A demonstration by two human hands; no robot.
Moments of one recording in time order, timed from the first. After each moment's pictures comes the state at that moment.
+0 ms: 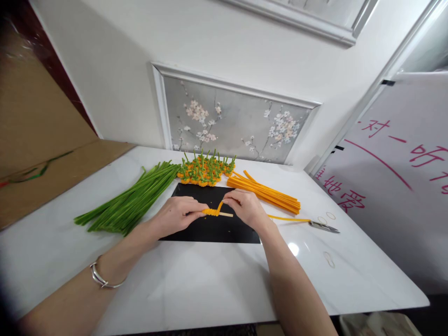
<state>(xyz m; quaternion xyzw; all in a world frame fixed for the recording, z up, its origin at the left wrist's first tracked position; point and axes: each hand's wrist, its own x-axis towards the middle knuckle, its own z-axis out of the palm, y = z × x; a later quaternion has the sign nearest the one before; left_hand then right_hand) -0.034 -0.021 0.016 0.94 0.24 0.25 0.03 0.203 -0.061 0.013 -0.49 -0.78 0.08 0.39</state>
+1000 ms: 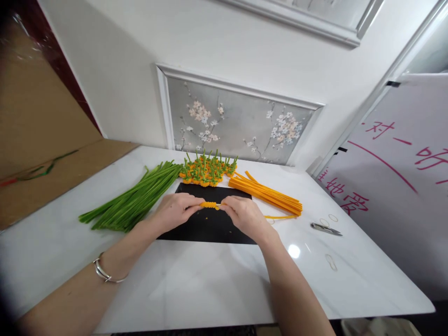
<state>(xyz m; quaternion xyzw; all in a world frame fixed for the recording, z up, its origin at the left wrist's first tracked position) -0.037 -0.016 0.016 0.91 0.35 0.23 -0.02 0.189 -0.082 0.021 -0.47 -0.82 0.04 0.32</state>
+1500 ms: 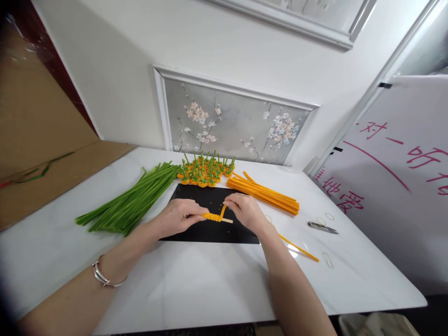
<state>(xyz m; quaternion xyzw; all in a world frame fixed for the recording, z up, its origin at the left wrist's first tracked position) -0.034 -0.018 0.011 0.95 0.22 0.22 0.07 0.203 -0.062 0.005 -0.50 -0.78 0.08 0.36</state>
